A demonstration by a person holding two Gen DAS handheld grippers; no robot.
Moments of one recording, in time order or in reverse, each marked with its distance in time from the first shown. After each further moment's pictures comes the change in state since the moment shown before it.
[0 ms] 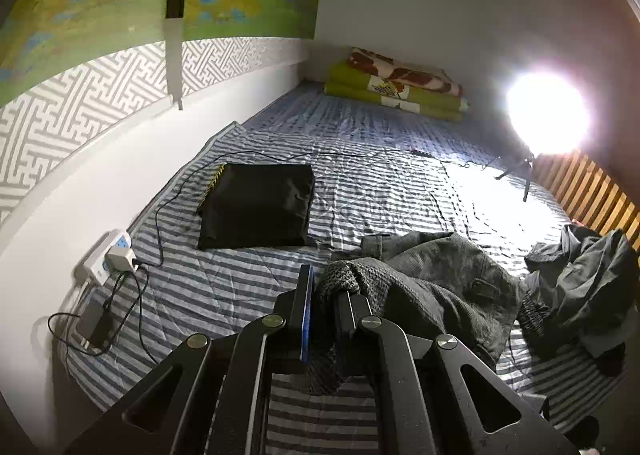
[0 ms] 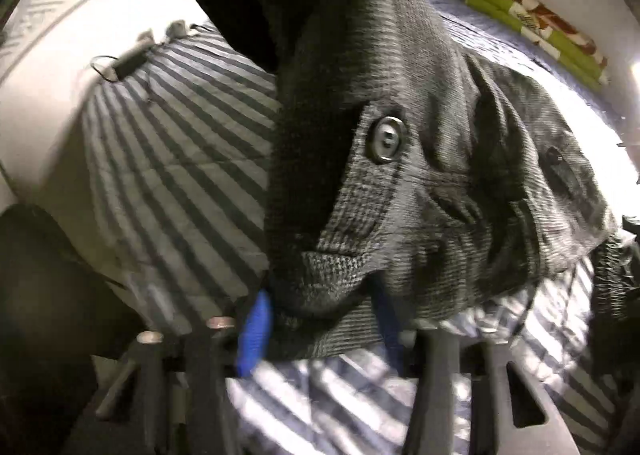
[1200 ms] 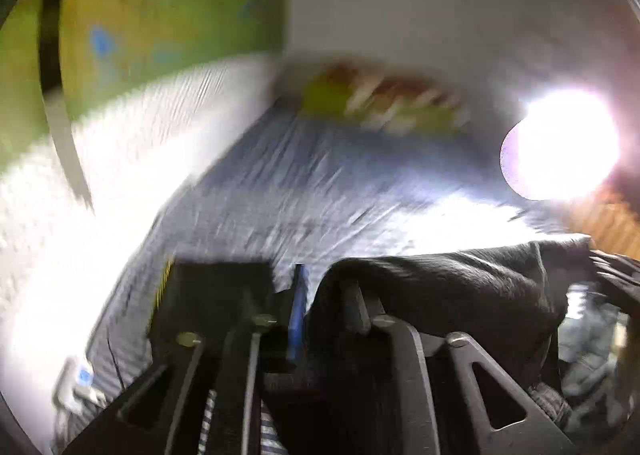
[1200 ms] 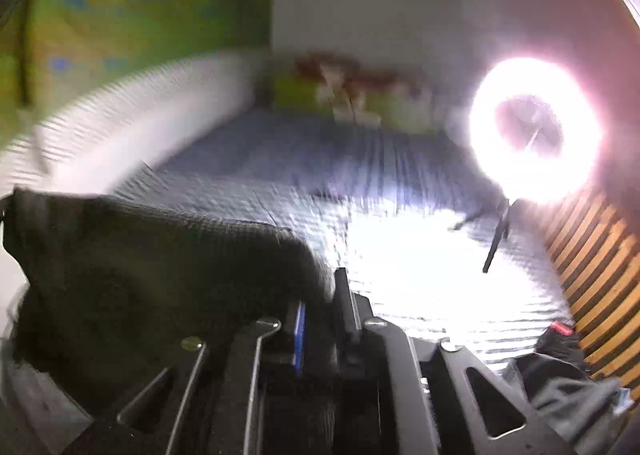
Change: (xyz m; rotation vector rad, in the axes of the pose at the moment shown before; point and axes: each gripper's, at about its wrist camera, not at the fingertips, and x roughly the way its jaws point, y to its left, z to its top) left arm 0.195 -0.071 0.205 0.068 0.047 0.030; right arm -0.109 -0.342 0.252 0.418 -0.291 -0.353
